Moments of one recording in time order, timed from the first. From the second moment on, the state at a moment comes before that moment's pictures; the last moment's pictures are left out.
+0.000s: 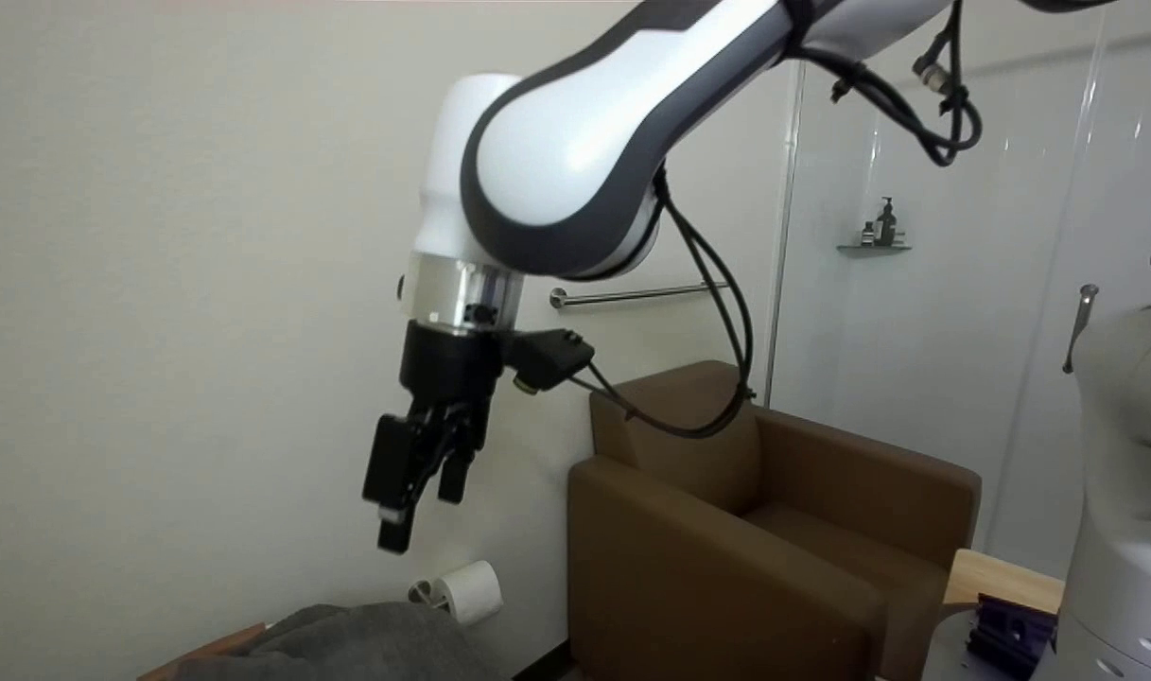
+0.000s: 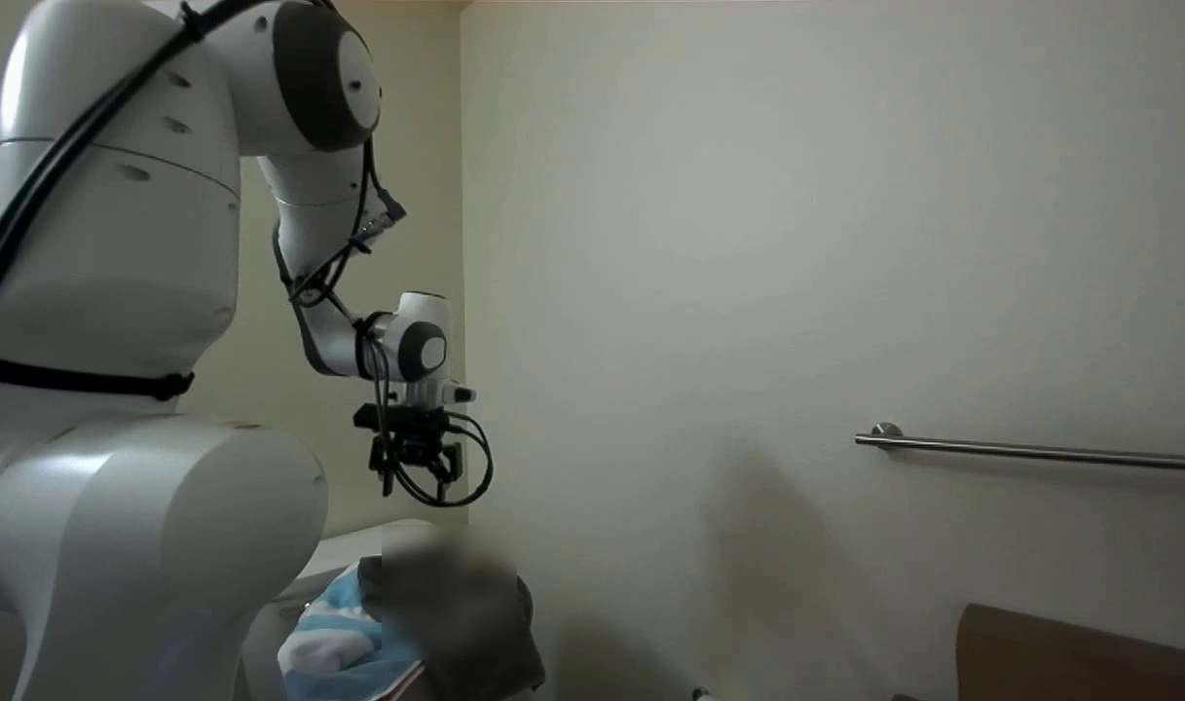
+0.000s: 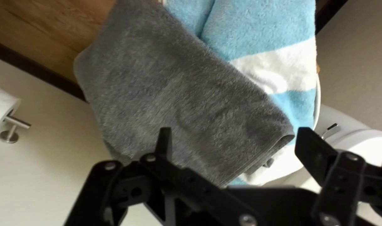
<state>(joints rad) 0.32 0.07 0.29 -2.24 0.19 2.47 -0.04</state>
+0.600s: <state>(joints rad) 0.32 0.20 0.32 -2.14 0.19 2.48 -0.06</state>
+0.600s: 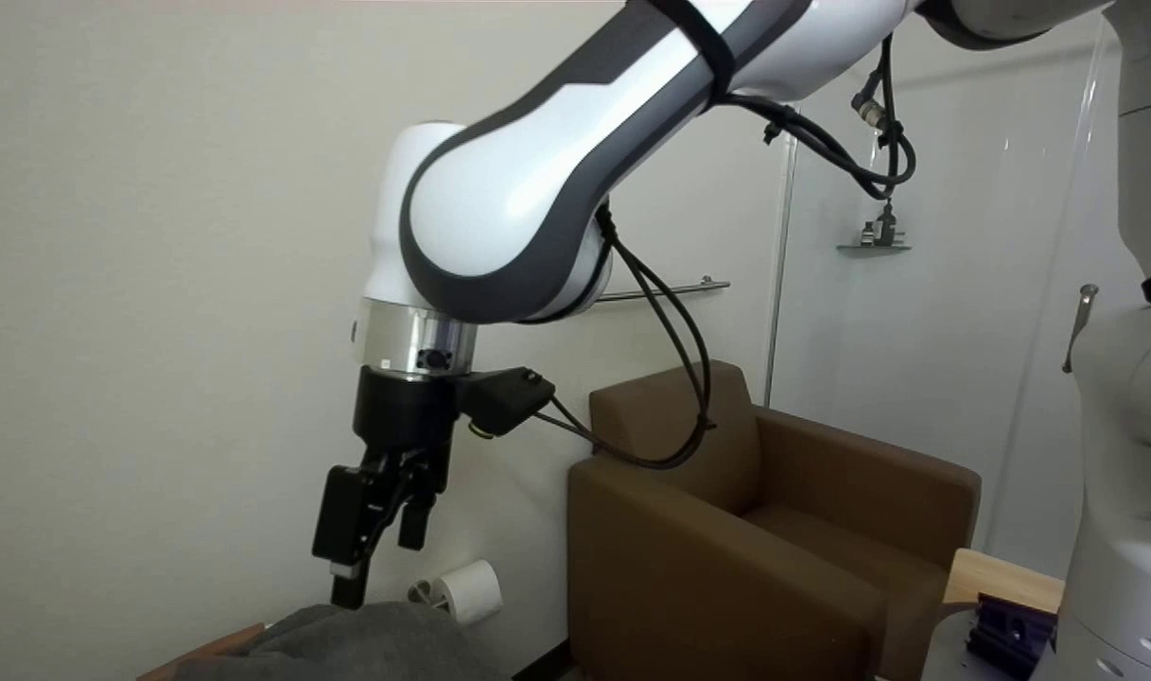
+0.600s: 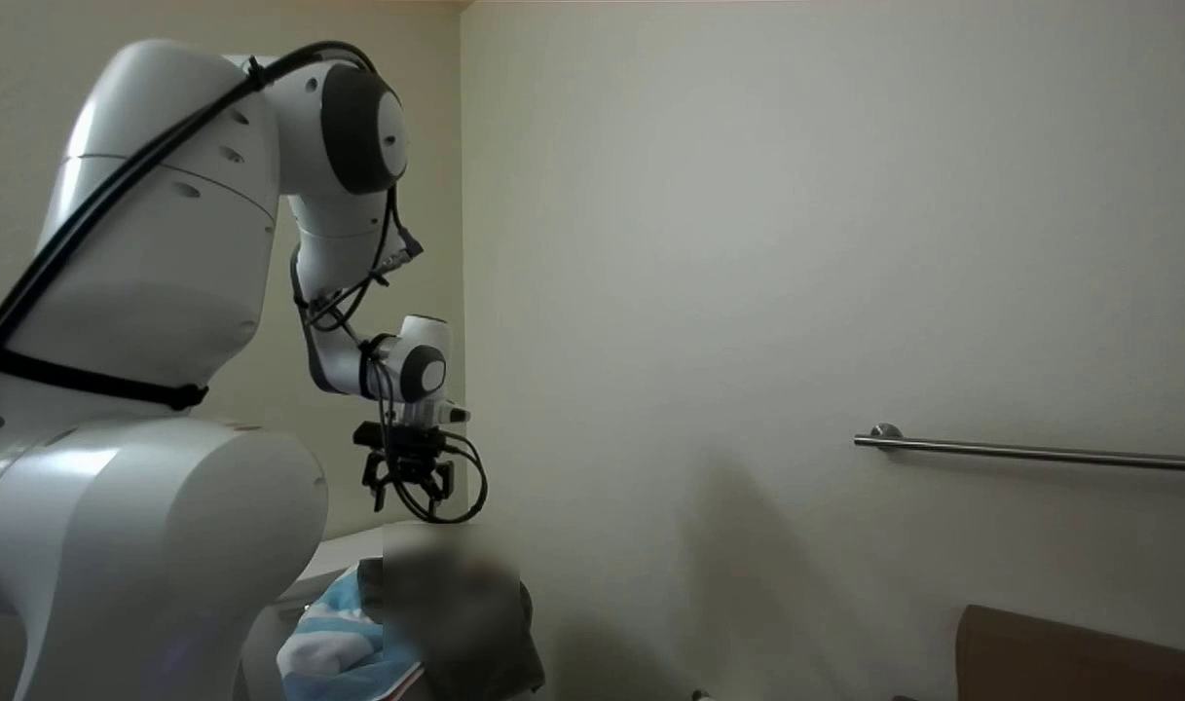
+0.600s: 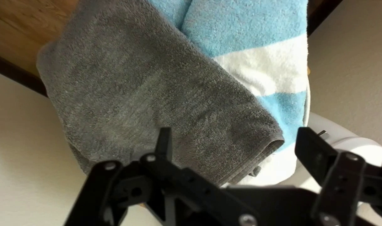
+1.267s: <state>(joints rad) 0.33 0.64 0.50 -1.82 0.27 2.50 -0.38</state>
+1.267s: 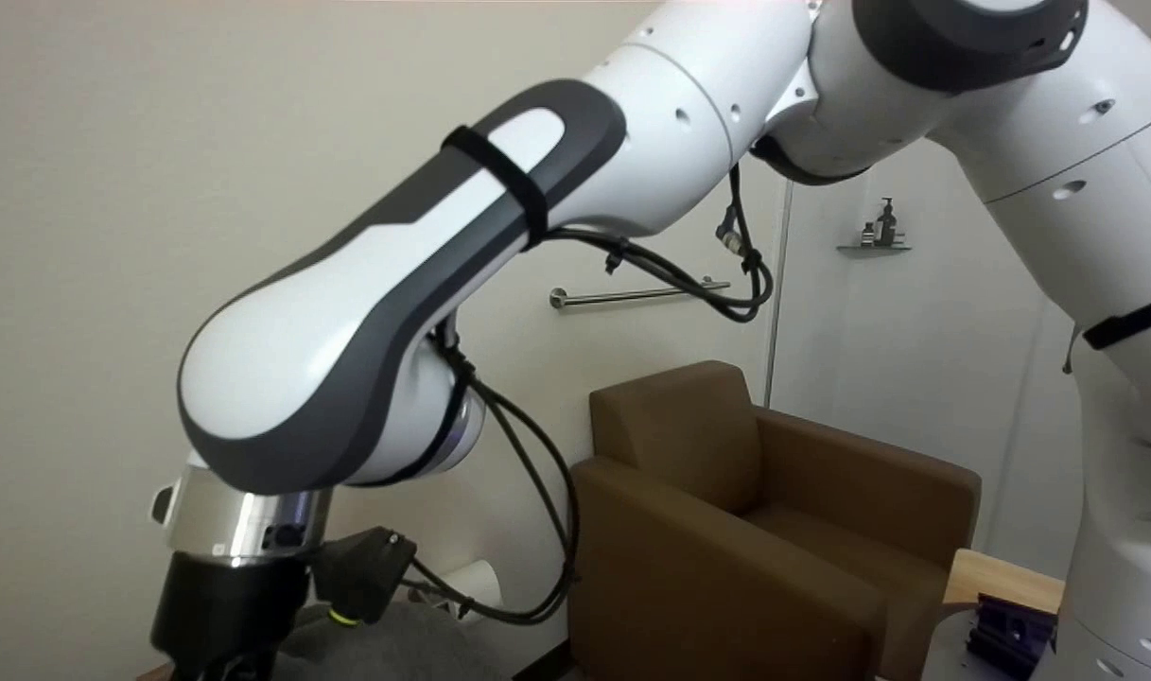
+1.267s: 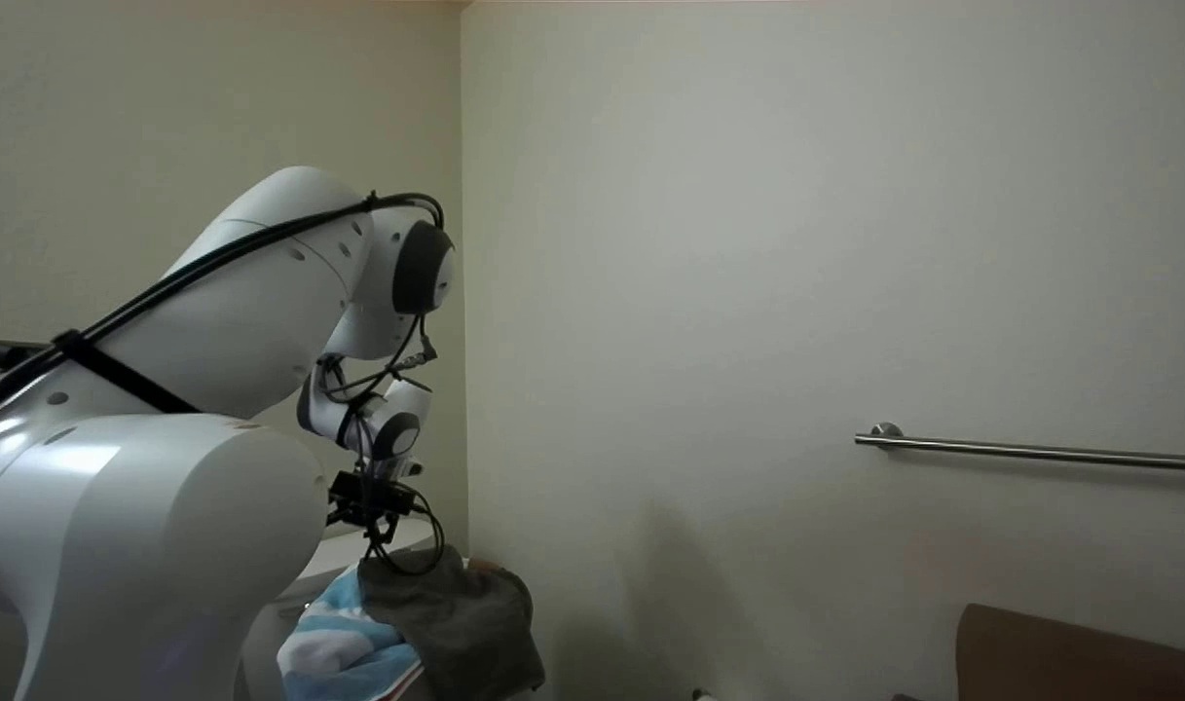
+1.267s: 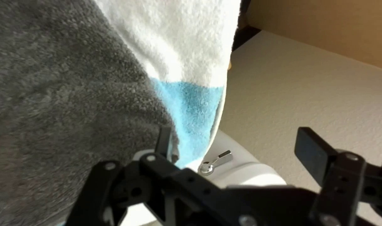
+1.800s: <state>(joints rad) 0.61 0.79 0.27 -1.63 -0.13 2.51 -0.17</state>
